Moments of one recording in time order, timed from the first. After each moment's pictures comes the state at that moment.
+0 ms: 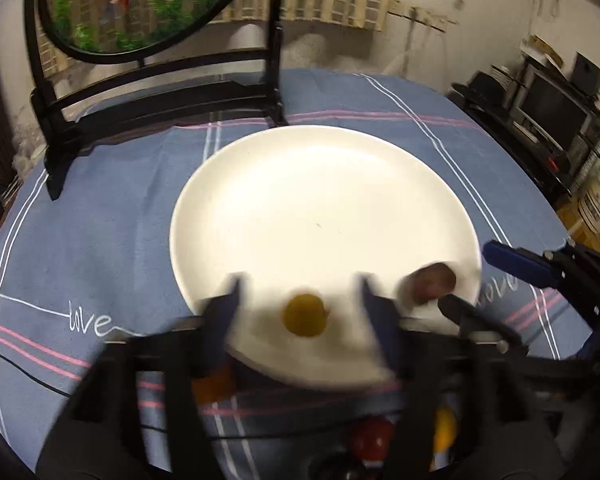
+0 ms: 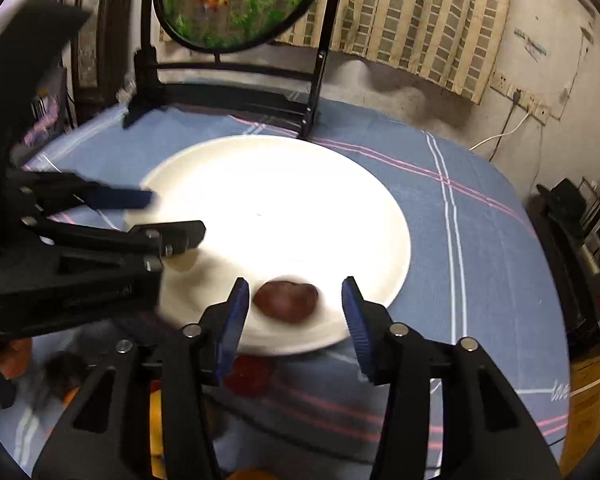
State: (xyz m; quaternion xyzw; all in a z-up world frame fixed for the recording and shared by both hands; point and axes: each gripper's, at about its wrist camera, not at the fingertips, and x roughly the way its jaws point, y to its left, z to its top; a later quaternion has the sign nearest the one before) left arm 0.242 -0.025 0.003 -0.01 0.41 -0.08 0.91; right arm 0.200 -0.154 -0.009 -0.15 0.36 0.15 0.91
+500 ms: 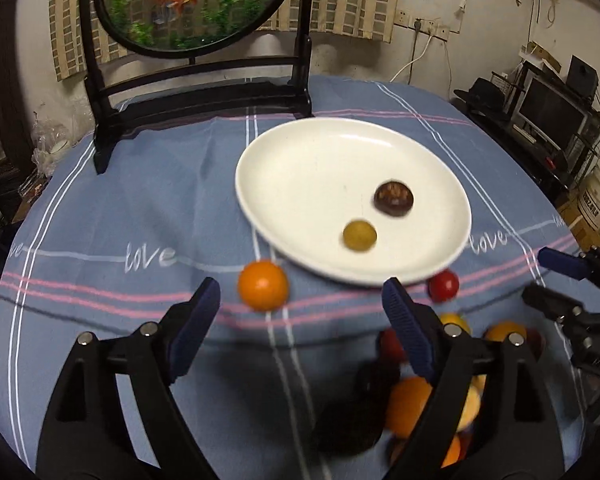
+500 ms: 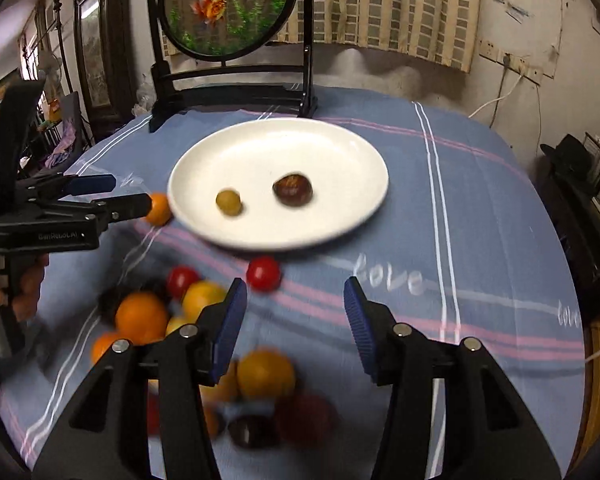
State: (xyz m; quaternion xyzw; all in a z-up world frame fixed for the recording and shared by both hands) left arm 0.160 0.016 0.012 0.00 0.40 -0.07 0.91; right arm 0.116 -0.210 0.006 -0.08 0.39 0.18 0.90
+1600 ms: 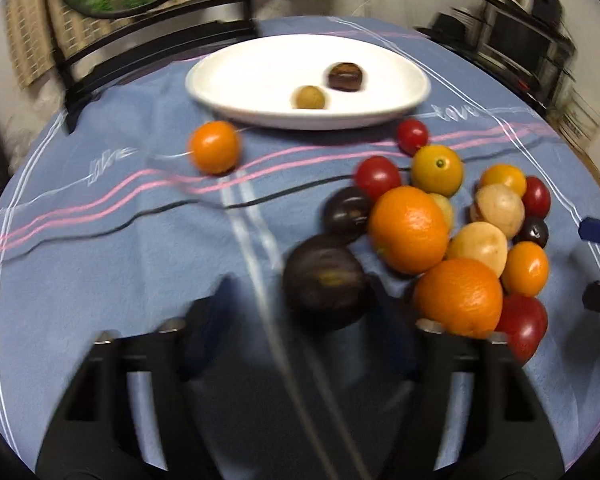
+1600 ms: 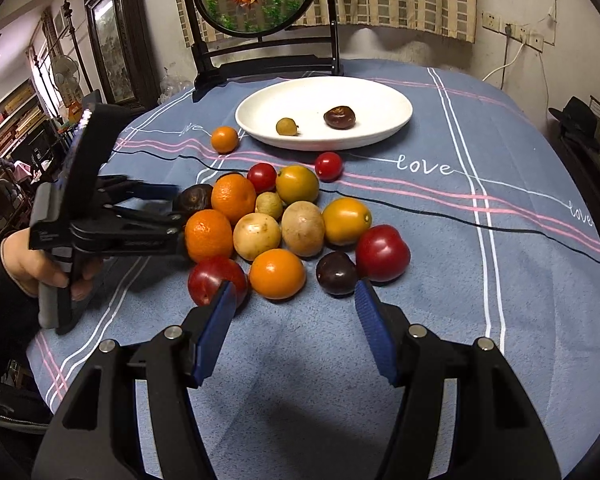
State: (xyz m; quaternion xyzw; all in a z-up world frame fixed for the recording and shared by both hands) left arm 0.102 -0.005 -0.047 0.08 0.44 -0.14 0.88; right arm 0.016 -0.208 -0.014 -0.03 0.42 0.21 0.88
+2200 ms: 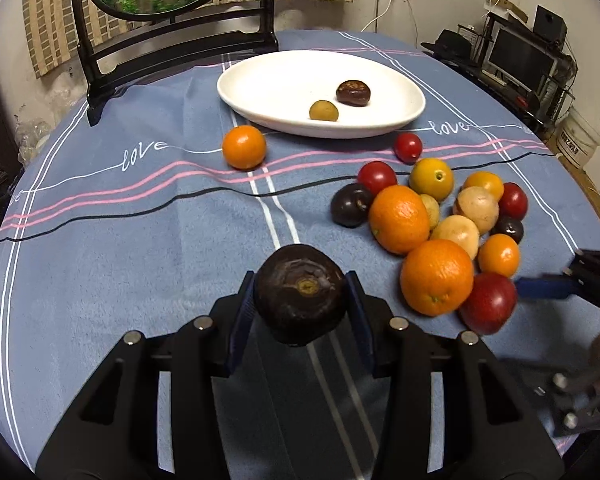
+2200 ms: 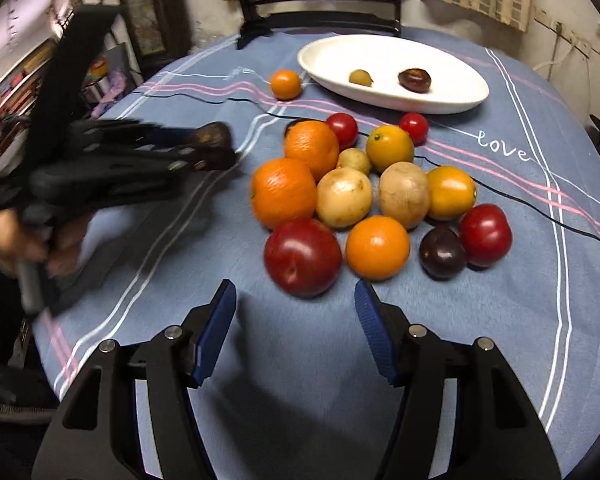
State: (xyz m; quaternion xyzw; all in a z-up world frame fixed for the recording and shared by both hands) left arm 0.072 0.022 -0.027 0.04 0.44 -0.12 0.89; right arm 0.018 -0.149 -0.039 -0.08 0.47 0.25 0.84
